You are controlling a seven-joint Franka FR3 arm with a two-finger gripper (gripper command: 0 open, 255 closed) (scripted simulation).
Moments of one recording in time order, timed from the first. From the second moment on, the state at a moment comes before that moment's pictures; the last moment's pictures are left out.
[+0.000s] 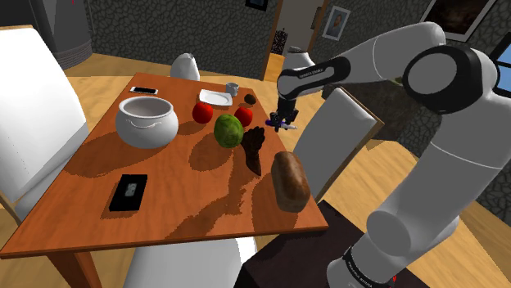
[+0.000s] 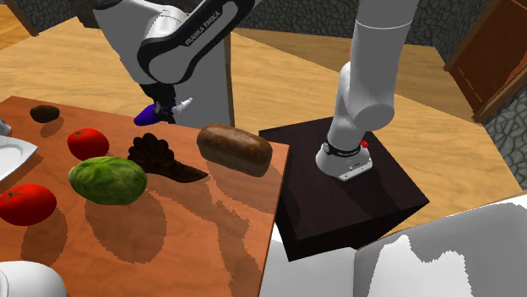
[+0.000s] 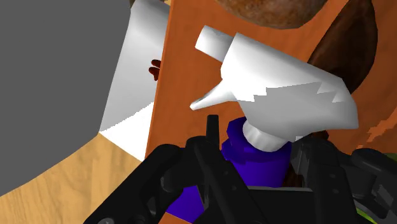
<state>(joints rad) -0.32 0.14 0.07 -2.01 -0.21 2.16 0.10</state>
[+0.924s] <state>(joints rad) -0.38 0.69 0.03 -1.16 -0.19 1.89 -0.07</state>
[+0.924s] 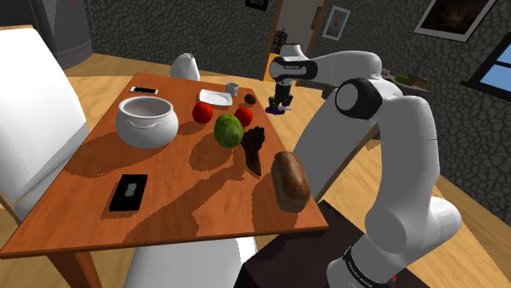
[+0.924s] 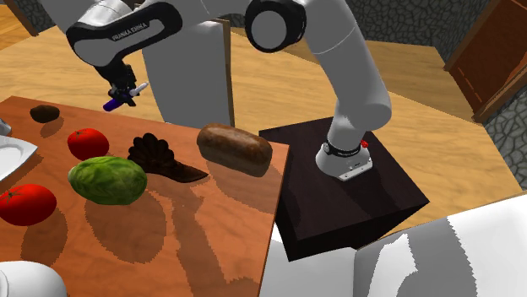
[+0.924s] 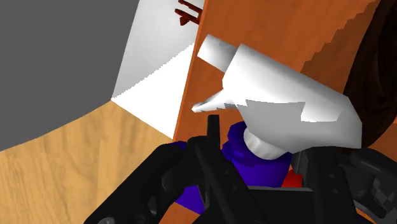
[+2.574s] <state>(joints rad) -0.39 1.00 0.02 -0.92 -0.19 1.96 -0.08</state>
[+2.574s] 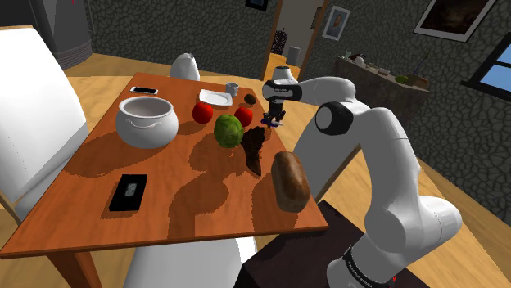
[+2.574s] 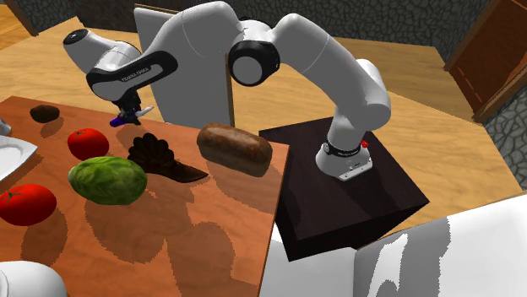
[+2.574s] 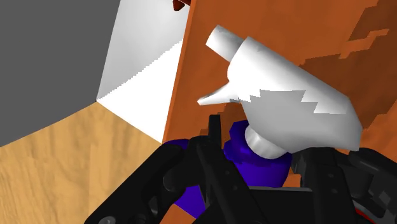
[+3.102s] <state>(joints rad) -0.39 1.05 0.02 -0.94 -0.19 2.02 -0.07</state>
